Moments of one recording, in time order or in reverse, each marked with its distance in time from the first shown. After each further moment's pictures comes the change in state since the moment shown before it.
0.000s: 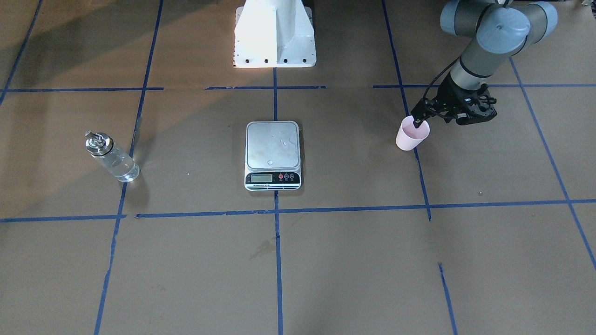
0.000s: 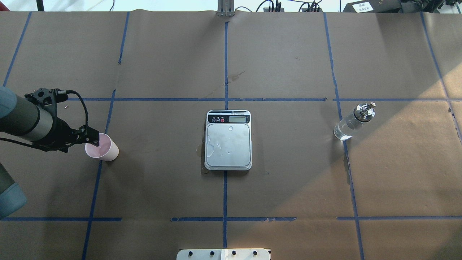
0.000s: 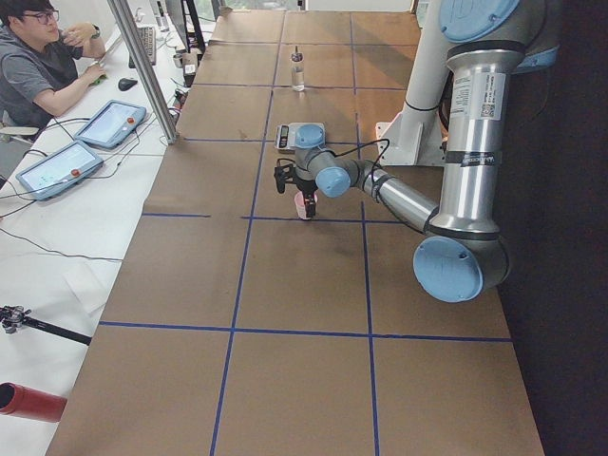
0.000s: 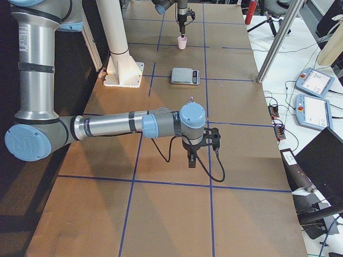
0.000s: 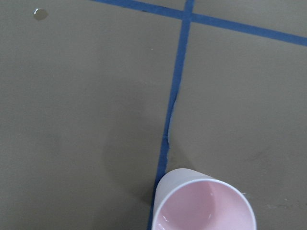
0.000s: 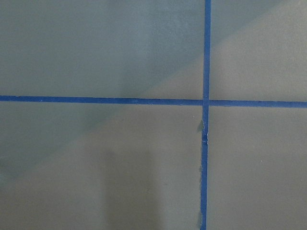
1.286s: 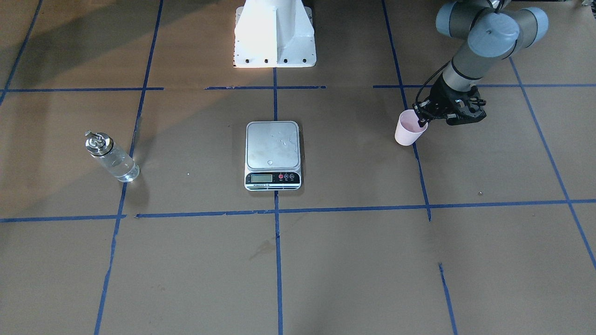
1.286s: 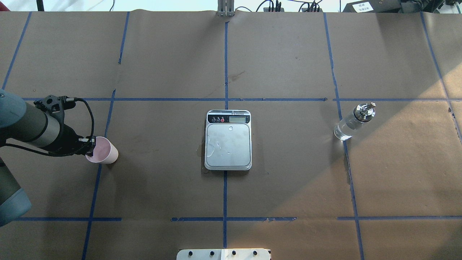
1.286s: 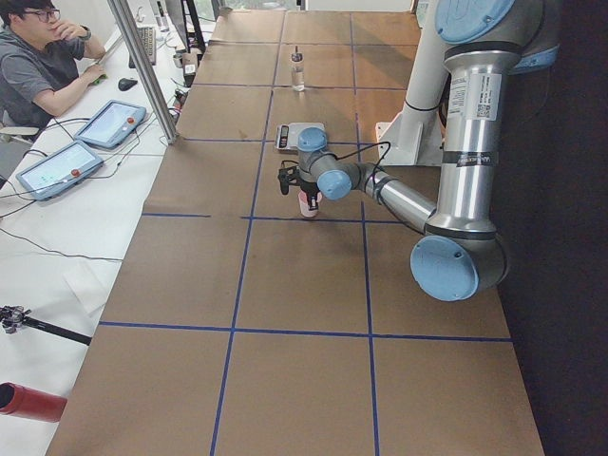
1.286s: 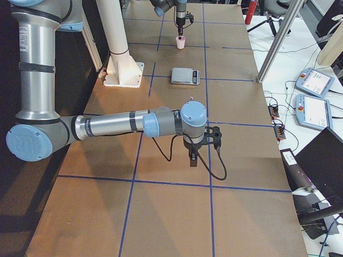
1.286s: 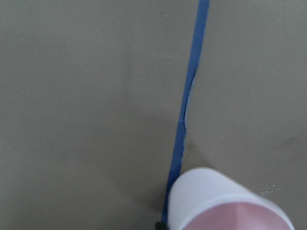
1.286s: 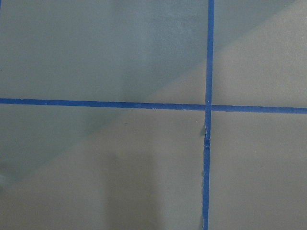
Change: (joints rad) left arm 0.019 -0.004 -0.026 -0.002 -0.001 -0.005; right arm 0.000 0.008 0.007 0.000 -0.001 0.000
